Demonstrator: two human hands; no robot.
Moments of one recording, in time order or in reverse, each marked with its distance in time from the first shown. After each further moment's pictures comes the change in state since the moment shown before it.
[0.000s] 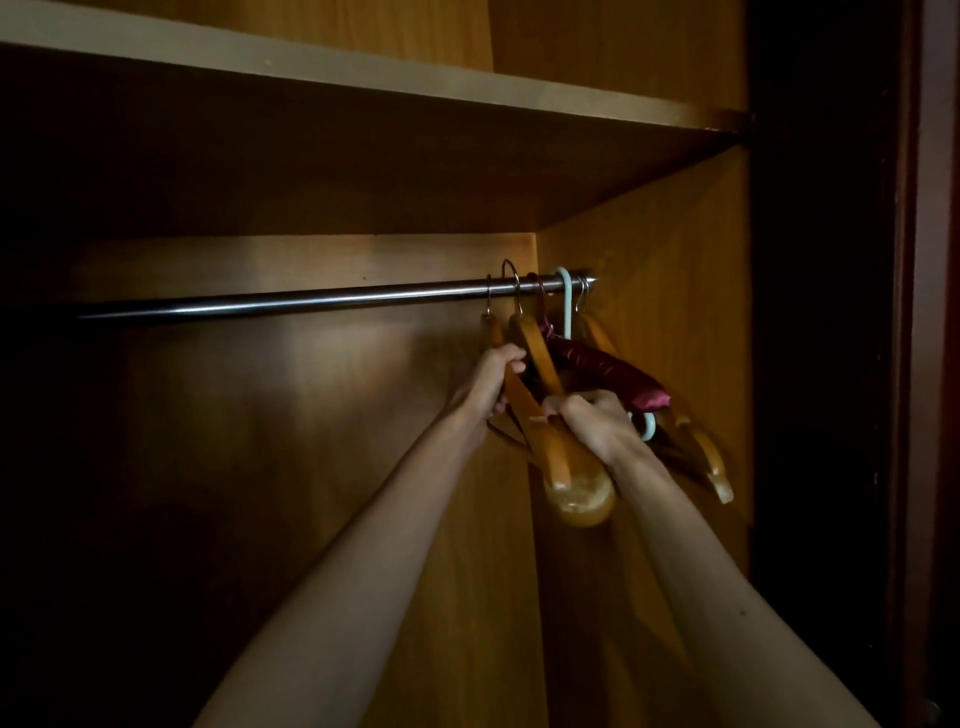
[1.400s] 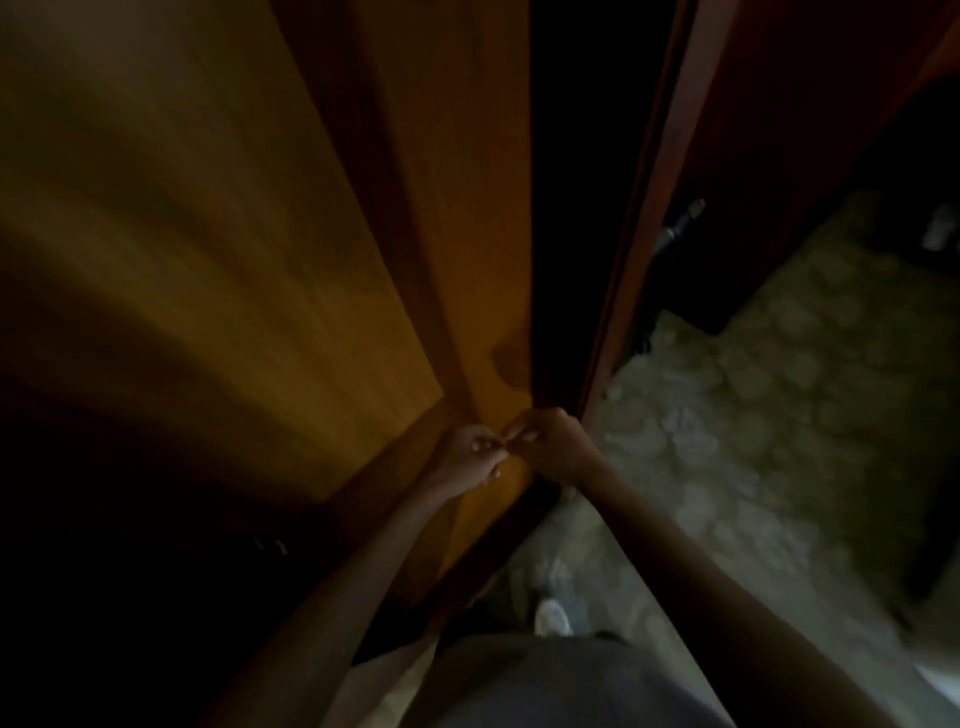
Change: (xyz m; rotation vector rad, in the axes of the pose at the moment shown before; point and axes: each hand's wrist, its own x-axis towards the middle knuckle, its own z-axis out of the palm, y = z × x) left_hand -0.321 -0.404 0.128 0.449 -0.733 -0.684; right_hand -0.265 0.410 -0.054 -0.352 -0.303 0.552
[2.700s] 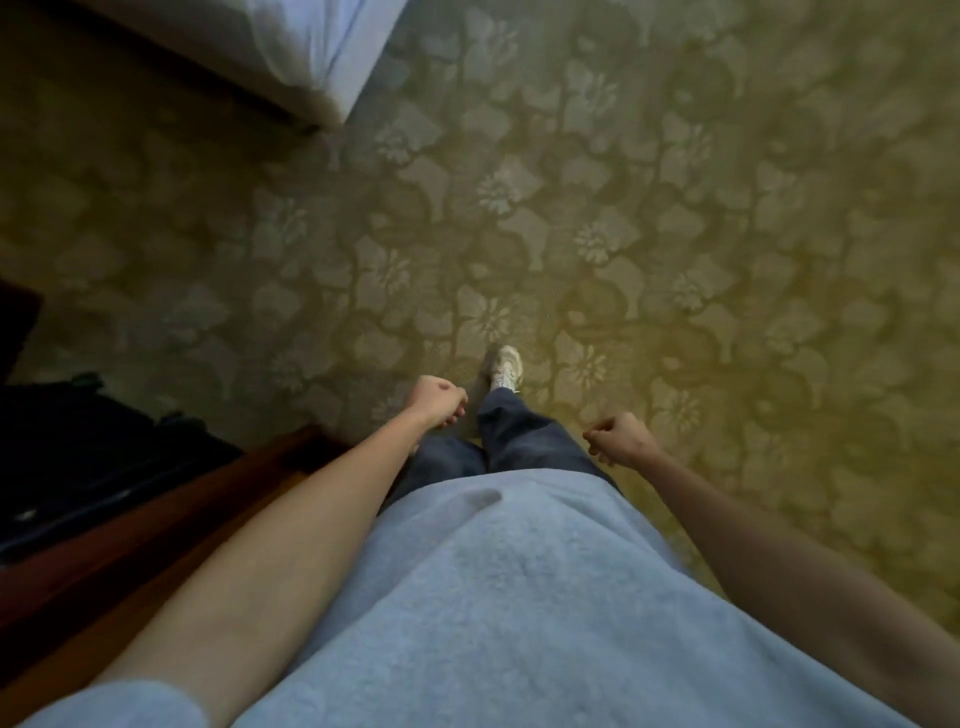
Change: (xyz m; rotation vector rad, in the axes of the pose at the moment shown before) left_hand -0.096 -0.133 0.365 1.348 -1.151 0.235; right_hand -0.381 0.205 0.392 1.354 0.883 1.548
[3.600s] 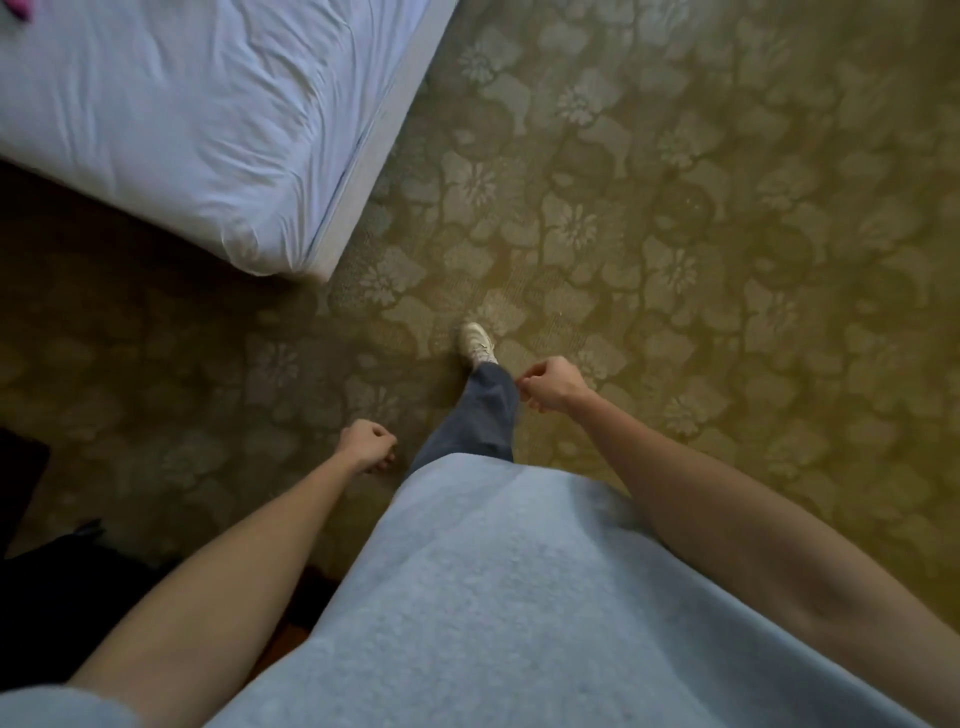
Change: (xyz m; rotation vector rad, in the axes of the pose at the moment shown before) left_hand 0.168 0.266 -0.152 0.258 0.113 -0.065; right_hand 0.175 -0.325 -0.285 0.164 -0.017 -0.239
